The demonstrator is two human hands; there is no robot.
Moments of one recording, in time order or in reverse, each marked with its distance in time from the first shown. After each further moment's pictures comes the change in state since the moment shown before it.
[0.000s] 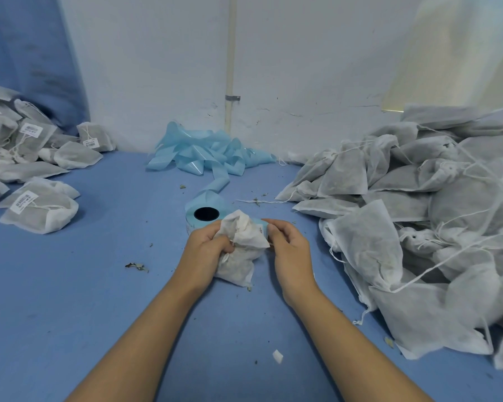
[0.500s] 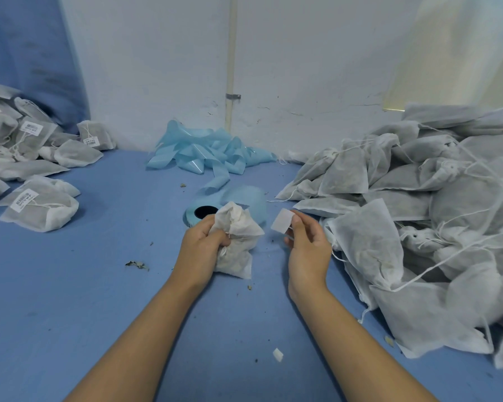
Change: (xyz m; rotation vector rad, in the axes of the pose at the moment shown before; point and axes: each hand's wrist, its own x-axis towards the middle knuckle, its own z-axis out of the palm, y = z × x) left_hand 0.003 -0.002 -0.002 -0.022 0.118 -0.003; right_hand 0.002 -0.006 -0.006 0.201 0.324 -0.037
